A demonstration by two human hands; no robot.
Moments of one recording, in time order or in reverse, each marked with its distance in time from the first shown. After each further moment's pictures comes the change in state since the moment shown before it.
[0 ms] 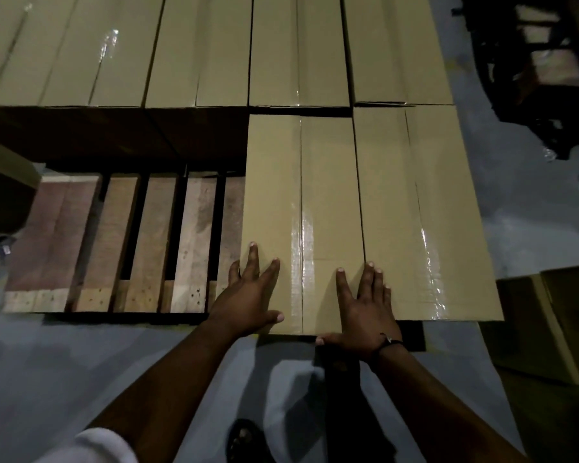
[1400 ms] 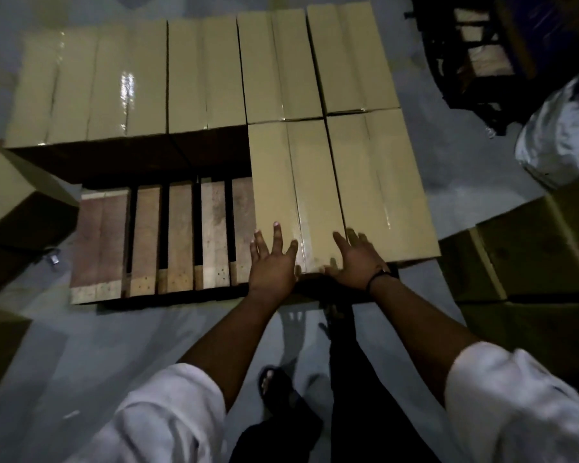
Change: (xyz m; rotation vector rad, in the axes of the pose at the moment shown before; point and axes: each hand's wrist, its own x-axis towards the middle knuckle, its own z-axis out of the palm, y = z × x) left_hand -0.149 0.085 -0.075 0.266 0.142 0.080; right_hand -0.132 -0.036 -0.102 0.125 0.097 0.001
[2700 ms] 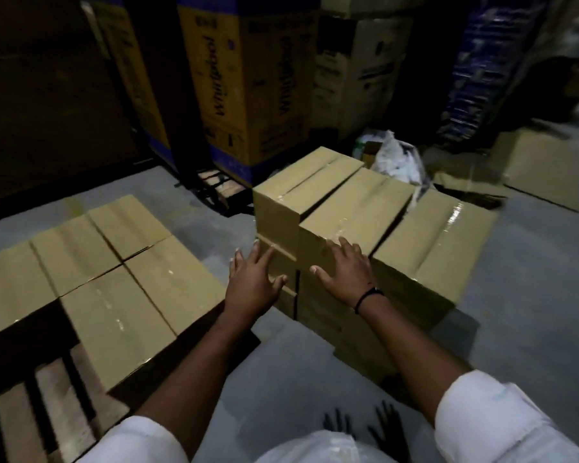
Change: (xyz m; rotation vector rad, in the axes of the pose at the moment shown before) left_hand -0.340 0.420 -0.078 -0.096 0.385 0.704; right_hand -0.571 0.251 -0.058 0.279 0.793 0.575
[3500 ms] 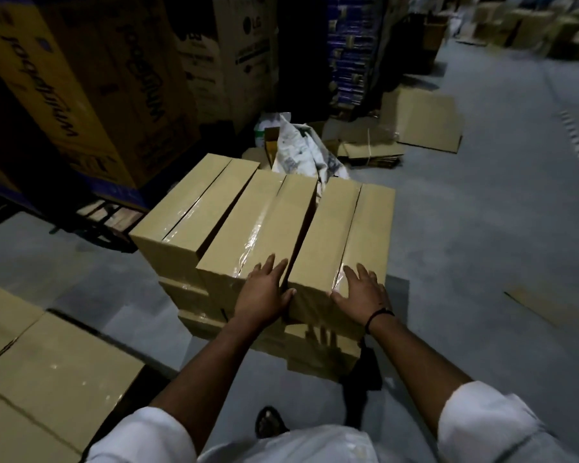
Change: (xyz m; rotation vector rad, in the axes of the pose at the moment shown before) left_hand 0.161 0.175 0.132 -0.027 -0.350 0.381; right_hand 0.039 0.239 -0.009 0.087 -0.076 0.524
